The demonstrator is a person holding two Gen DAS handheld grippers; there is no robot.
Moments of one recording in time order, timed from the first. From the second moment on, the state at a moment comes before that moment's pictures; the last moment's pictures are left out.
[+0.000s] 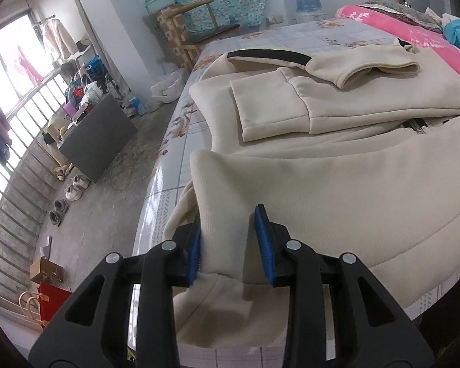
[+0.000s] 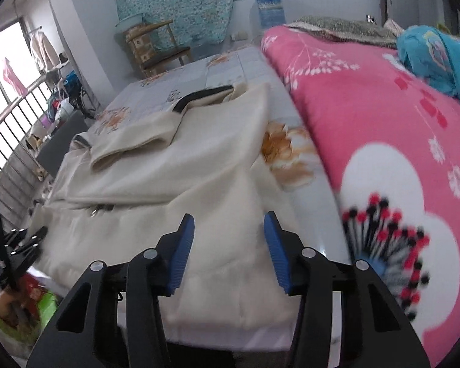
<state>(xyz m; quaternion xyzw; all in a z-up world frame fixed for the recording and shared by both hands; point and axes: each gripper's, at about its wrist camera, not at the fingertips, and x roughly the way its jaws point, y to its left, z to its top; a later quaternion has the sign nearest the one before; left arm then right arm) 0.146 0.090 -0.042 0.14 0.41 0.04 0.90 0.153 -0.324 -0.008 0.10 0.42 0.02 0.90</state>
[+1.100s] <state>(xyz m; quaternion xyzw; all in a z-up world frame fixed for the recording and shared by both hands) 0.148 0.090 -0.042 0.13 0.42 0.05 0.90 0.175 -0.291 -0.037 -0.06 0.47 -0.03 0.88</state>
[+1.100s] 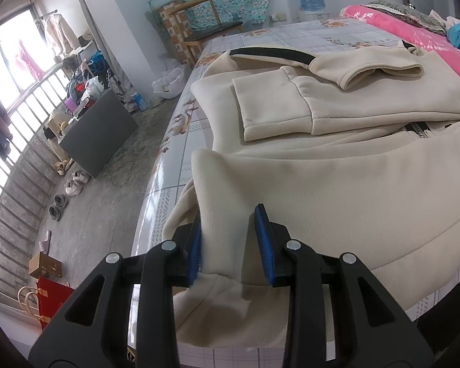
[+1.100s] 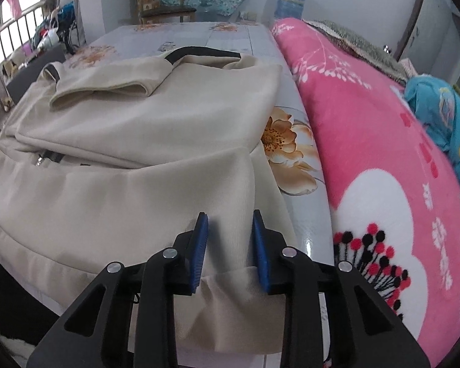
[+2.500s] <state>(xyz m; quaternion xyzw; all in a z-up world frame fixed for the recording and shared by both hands) 0.148 0.090 -0.042 0.14 0.42 0.05 0.90 0.171 -0.282 -0.039 -0.10 0.47 -0.04 0.88</state>
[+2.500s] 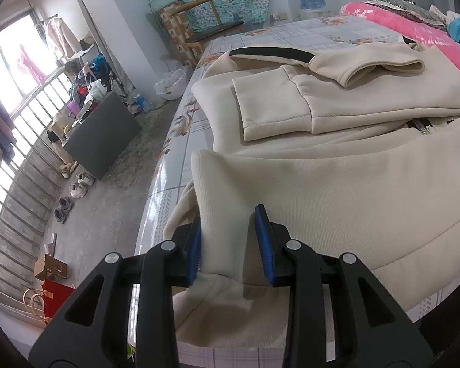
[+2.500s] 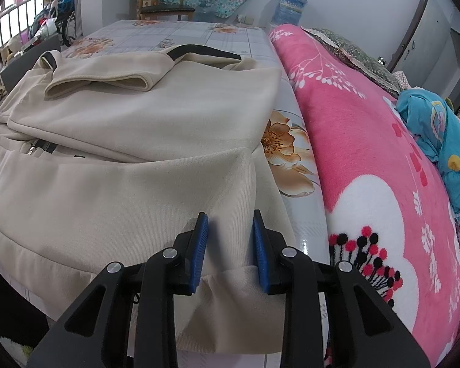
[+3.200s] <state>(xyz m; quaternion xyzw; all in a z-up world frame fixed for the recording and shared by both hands) 0.146 0.101 -0.041 0.15 0.41 0.05 0.90 0.167 -0.281 -0.041 -0.08 0.45 -0.05 0.89</state>
